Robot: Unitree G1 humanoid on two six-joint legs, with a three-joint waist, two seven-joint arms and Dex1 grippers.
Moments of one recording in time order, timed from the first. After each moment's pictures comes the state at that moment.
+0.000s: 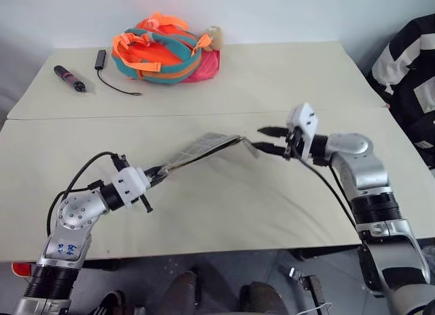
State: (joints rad) left arm -0.19 0.67 0.04 -0.07 -0.23 -0.24 -0.70; right arm -0.77 -0.54 0.03 0.20 0.36 0.33 1.06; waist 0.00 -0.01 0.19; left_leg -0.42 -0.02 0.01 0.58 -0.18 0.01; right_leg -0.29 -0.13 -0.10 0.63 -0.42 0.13
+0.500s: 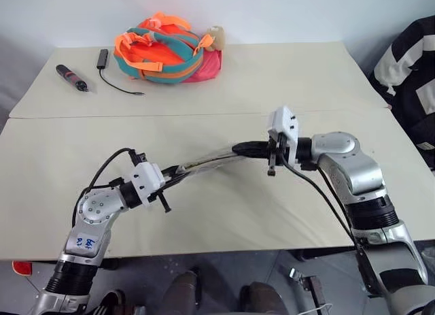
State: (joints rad) left arm -0.20 0.57 -0.01 -0.11 -0.23 -0.15 -0.72; right arm -0.71 -0.54 0.16 0.04 0.35 0.41 1.13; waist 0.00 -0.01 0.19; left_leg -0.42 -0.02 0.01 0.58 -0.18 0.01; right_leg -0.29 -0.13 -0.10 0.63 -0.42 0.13
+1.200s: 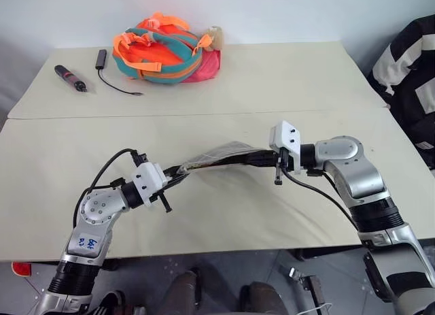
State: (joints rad) left arm -0.20 0.56 -0.01 -0.11 -0.21 -0.15 -0.72; right arm -0.70 -0.58 0.19 0.14 0.23 0.24 1.18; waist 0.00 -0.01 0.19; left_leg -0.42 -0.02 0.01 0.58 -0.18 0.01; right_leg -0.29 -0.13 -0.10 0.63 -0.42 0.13
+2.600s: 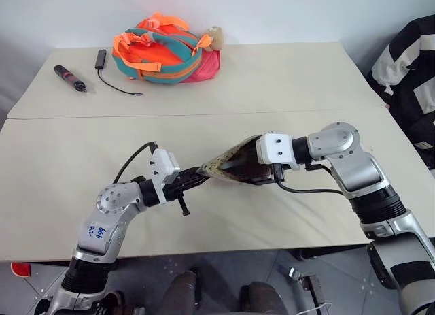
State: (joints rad) left arm -0.25 0.48 -0.04 -0.28 -0.41 0.28 -0.78; right arm -0.78 -0.63 0.30 0.12 0.02 0.04 1.27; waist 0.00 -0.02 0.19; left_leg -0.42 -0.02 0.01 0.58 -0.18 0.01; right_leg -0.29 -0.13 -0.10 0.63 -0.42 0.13
